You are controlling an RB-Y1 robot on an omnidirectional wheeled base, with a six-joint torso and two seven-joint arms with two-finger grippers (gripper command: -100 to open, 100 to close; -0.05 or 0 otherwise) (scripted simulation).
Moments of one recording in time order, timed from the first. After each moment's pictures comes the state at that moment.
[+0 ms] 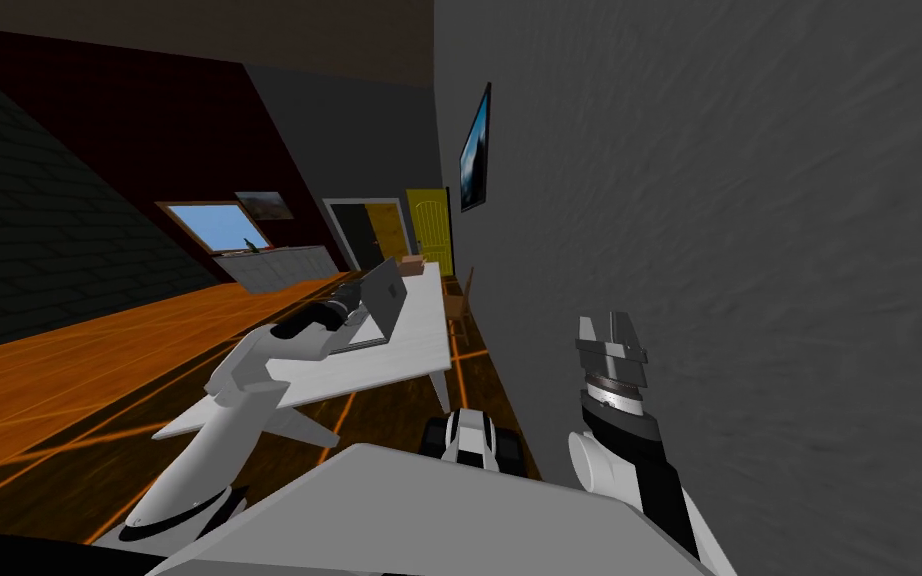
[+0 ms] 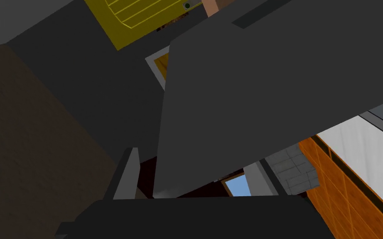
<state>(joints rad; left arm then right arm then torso) 0.12 0.63 0.41 -2.17 0.19 0.72 0.03 0.53 0.02 -0.01 -2.24 0.01 -0.58 0.01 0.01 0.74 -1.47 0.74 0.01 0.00</state>
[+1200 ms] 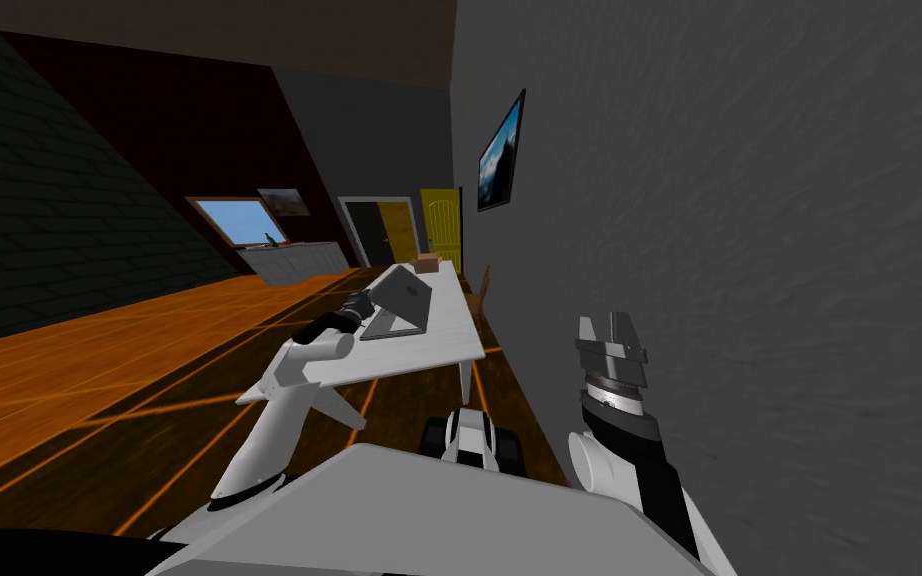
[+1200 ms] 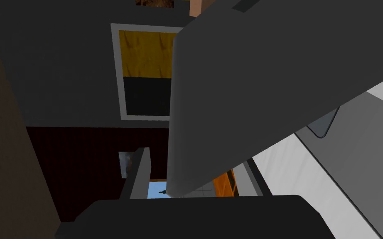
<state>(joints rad) 0.04 0.44 0.42 -1.99 0.32 0.56 0.19 0.53 0.02 -0.01 -2.24 0.01 -0.58 0.01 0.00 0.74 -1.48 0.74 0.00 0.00</state>
